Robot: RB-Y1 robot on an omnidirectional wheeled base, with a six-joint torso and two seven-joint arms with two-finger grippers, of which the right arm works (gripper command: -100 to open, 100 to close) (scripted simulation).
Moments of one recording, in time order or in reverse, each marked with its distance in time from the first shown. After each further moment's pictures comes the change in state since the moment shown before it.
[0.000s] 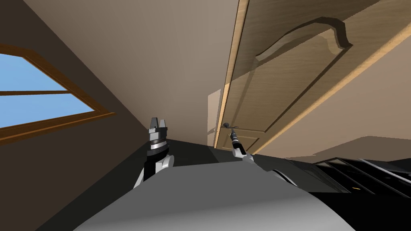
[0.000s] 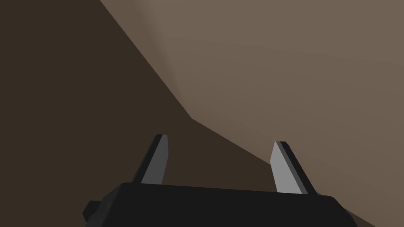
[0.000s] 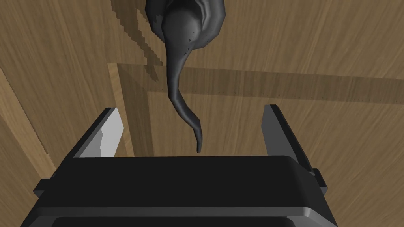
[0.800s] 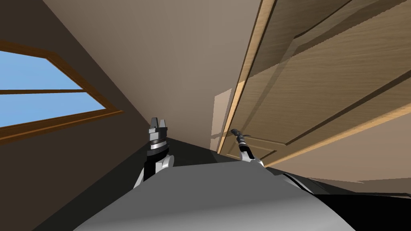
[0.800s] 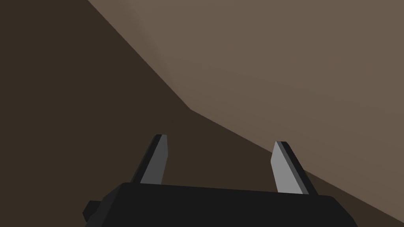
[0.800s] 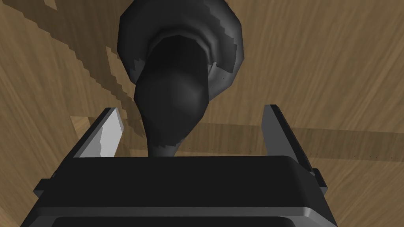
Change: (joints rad) arm 0.049 -0.086 -0.031 0.051 -0.022 -0.054 -0.088
